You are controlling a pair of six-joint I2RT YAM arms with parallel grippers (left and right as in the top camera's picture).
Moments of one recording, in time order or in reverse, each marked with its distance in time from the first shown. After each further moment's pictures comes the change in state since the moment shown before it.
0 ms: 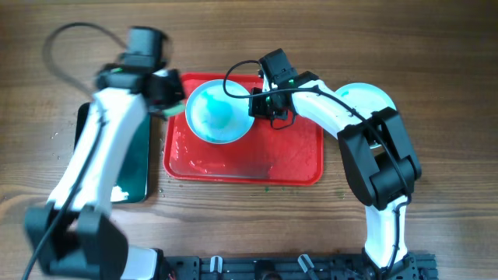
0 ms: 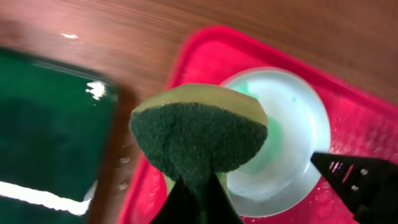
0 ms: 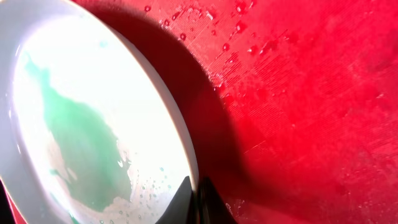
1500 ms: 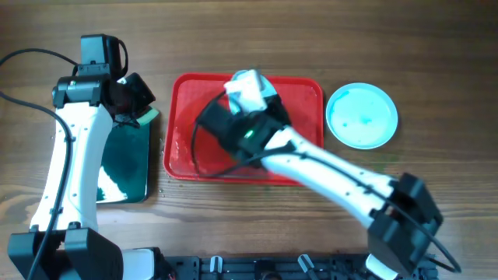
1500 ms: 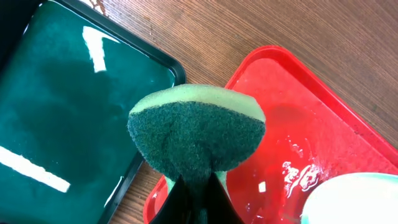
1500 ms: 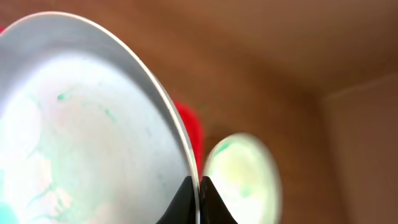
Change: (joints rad) left arm 0.155 -0.067 -0.037 -0.051 0.009 -0.106; right arm 0.396 -0.335 0.020 -0.393 1.247 -0.178
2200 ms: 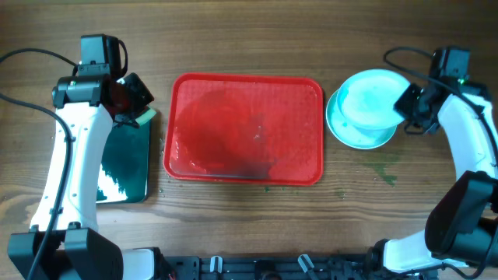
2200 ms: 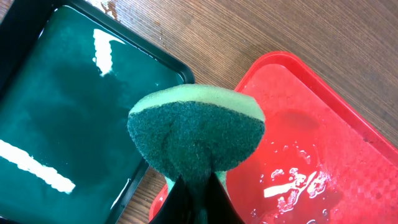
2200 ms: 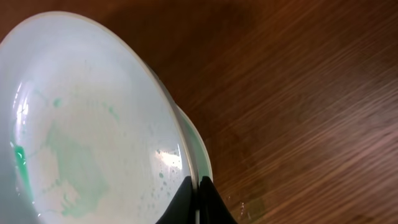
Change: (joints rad) left arm 0.000 0.000 0.000 0.000 -0.034 -0.005; right arm -1.131 -0.126 -0.282 0.117 -0.859 0.030
